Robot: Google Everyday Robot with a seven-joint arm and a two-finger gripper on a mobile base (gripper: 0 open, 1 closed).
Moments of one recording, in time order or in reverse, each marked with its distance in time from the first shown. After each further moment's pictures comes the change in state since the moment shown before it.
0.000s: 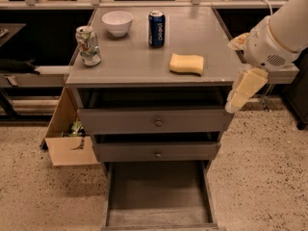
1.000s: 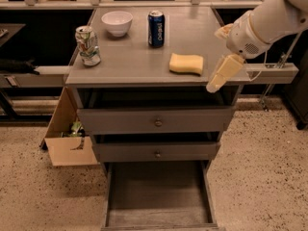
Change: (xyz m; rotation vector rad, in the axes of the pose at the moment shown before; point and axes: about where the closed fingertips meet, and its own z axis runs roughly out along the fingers) arm -0.019 -0.067 0.045 0.044 -0.125 0.027
